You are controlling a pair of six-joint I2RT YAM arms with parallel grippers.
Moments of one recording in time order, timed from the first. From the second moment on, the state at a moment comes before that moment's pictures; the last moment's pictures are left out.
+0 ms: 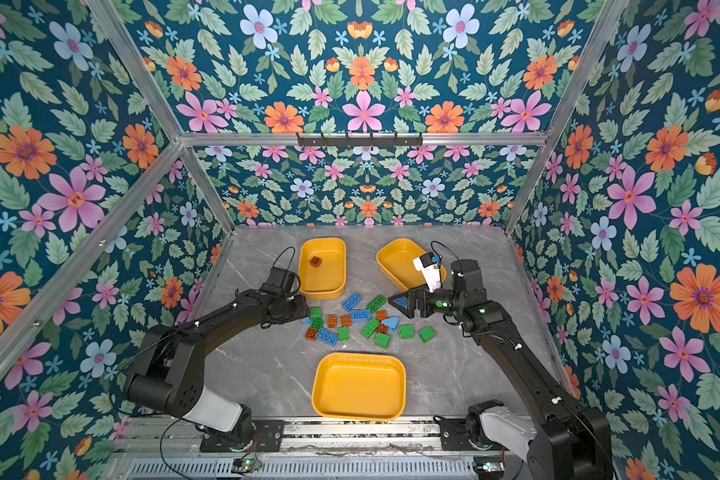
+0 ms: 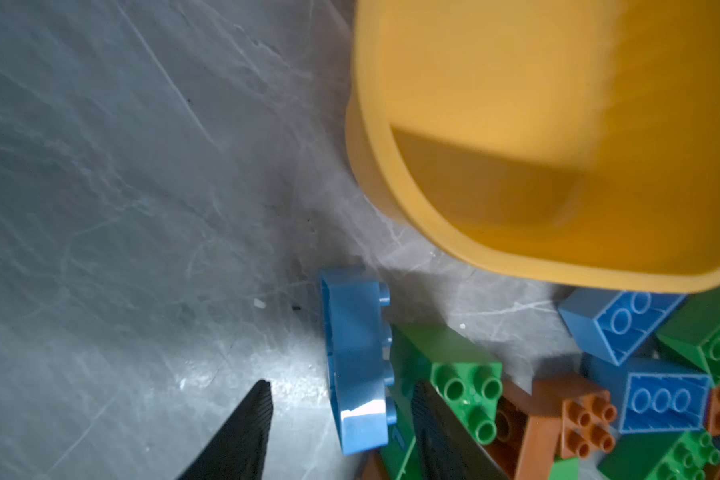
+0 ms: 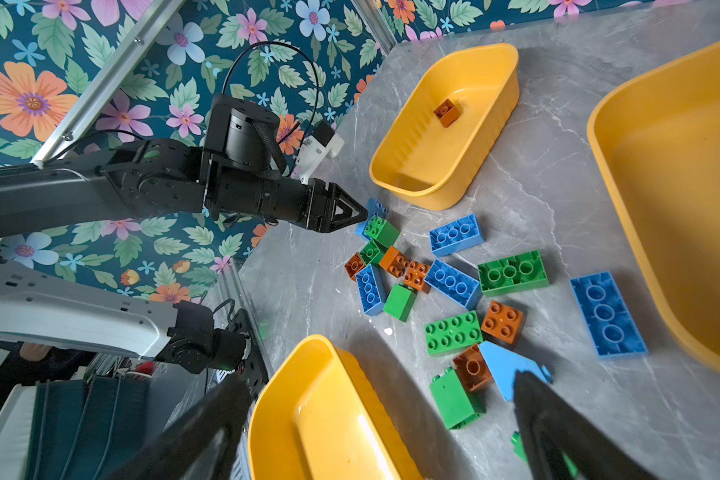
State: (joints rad) left arm -0.34 1.55 0.88 -0.42 -0.01 -0.52; right arm 0.26 1.11 0.85 -0.31 -0.79 0.23
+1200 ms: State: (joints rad) left arm -0.42 1.52 1.27 -0.59 0.05 -0.46; right arm 0.21 1.13 0.91 -0.38 -0.71 0.21
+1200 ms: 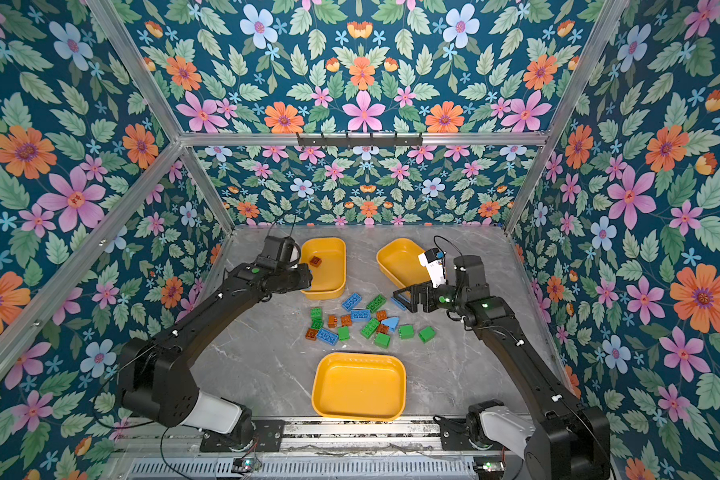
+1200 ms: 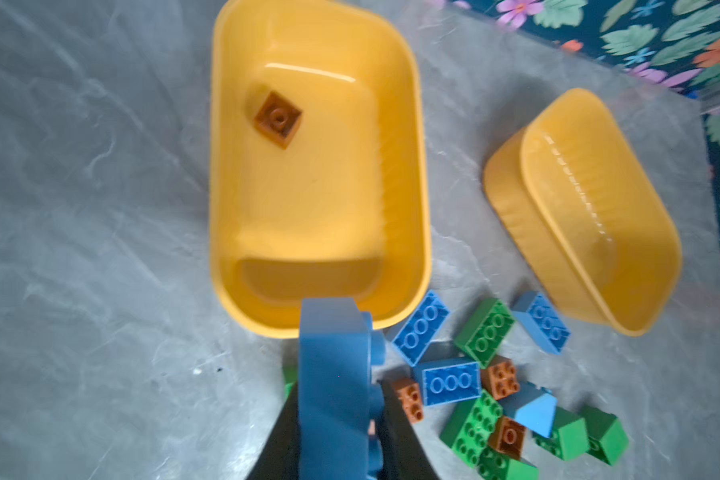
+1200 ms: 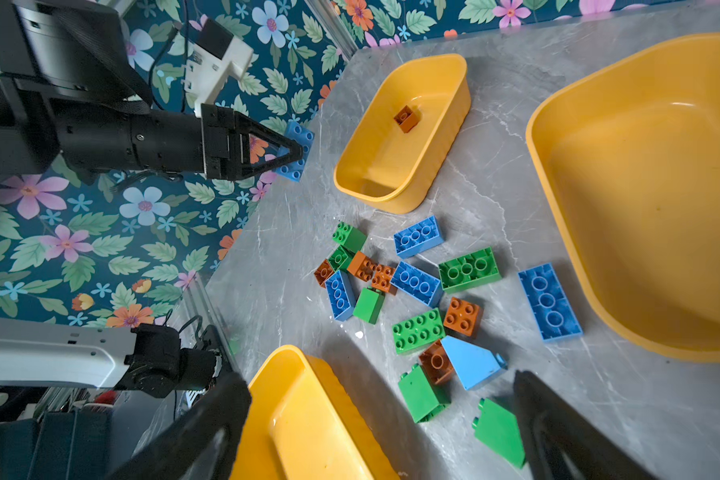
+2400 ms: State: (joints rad) left arm -0.65 2.45 2.16 -0.38 0.14 -0.18; right arm 0.14 1.16 0.97 -0.43 -0.70 0.20
